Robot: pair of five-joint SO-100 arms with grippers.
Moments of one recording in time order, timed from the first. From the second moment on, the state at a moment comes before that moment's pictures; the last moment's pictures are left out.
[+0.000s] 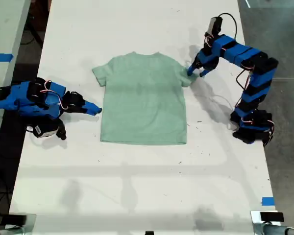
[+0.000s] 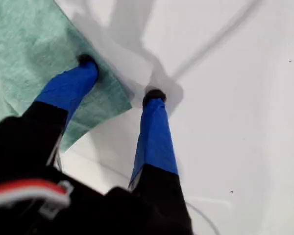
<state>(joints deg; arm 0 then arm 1) -5.9 206.0 180.7 63.5 -1.1 64.2 77.2 85.9 72.3 -48.9</state>
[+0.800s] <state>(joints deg) -5.9 206.0 180.7 63.5 -1.1 53.1 80.8 69.7 81.7 -45.6</state>
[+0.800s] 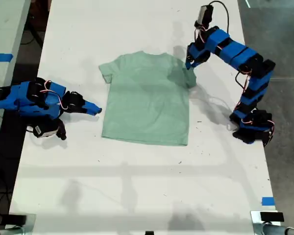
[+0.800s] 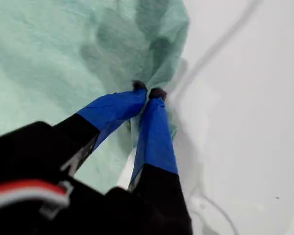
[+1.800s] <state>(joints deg) -5.9 206.0 180.7 63.5 -1.1 30.1 70.7 59.9 74.2 -41.0</state>
